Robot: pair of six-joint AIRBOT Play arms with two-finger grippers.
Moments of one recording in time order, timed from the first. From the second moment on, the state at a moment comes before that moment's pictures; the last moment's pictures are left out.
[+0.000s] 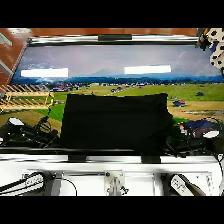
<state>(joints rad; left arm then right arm) 0.35 -1.28 0.56 0.95 -1.33 -1.19 -0.55 -1.11 0.42 -1.02 1.33 1.20</state>
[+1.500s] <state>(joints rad) 0.27 -1.60 1.33 0.83 -1.32 -1.23 -0.33 -1.36 1.12 -0.84 1.14 1.40</state>
